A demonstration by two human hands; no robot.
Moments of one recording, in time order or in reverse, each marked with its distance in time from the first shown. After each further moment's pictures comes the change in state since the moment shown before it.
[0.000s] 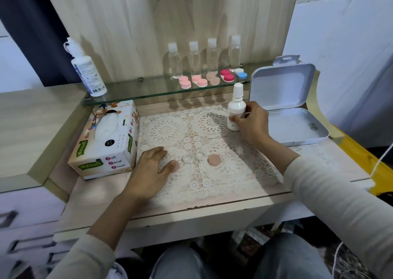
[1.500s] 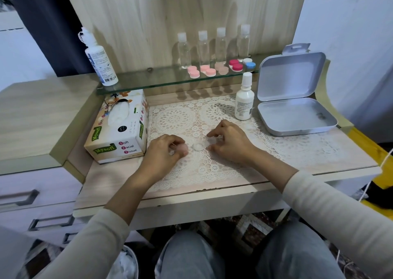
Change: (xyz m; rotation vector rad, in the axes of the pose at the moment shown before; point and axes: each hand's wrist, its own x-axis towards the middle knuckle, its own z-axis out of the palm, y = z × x) left_hand -0.004 0.014 -0.010 -0.193 0.094 0.086; right_hand -0.073 -0.013 0.024 -0.375 -0.523 -0.379
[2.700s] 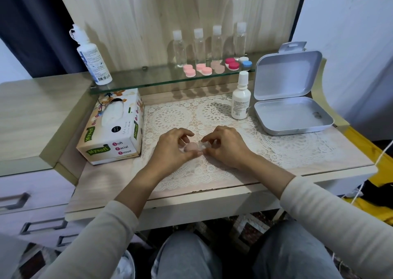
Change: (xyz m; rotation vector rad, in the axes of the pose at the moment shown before) left_hand 0.012 0.023 0.015 -0.096 -0.030 -0.023; right_hand -0.009 -0.004 0.002 0.028 0.036 -0.016
